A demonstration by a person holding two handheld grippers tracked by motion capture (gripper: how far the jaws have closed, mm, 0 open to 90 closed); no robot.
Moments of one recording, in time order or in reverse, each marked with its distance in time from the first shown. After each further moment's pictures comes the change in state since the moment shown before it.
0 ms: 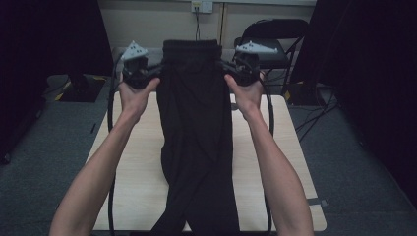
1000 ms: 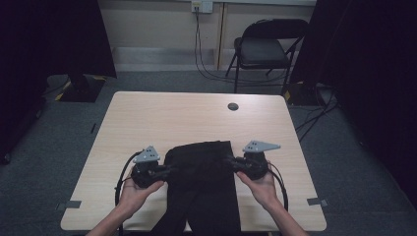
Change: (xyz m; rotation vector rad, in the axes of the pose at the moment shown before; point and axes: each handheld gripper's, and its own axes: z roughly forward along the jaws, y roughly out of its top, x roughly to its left) left arm -0.112 -0.203 -0.068 0.367 -0.313 -0.104; right arm 0.053 -0.210 -0.097 0.314 0.203 0.063
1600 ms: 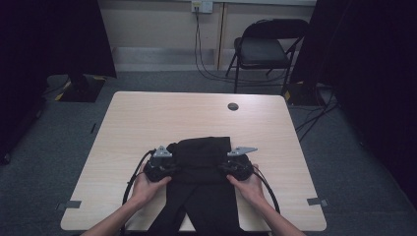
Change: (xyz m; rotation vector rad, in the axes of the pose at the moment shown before) left arm 0.050 -0.013 0.064 0.160 0.145 -0.044; right arm -0.031 -0.040 0.074 0.196 -0.096 0.023
